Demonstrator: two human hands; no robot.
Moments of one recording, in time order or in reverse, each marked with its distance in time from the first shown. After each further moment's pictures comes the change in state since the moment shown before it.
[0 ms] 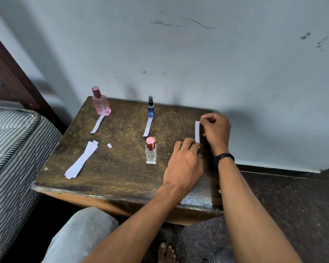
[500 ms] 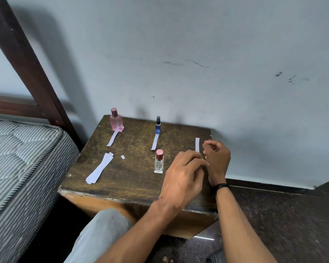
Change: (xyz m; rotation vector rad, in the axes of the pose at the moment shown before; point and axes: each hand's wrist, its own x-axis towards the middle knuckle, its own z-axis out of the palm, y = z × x) left_hand -0.032 0.024 -0.080 -0.258 0.291 0.245; right_hand -0.072 -0.024 -0.019 0.228 0.133 0.077
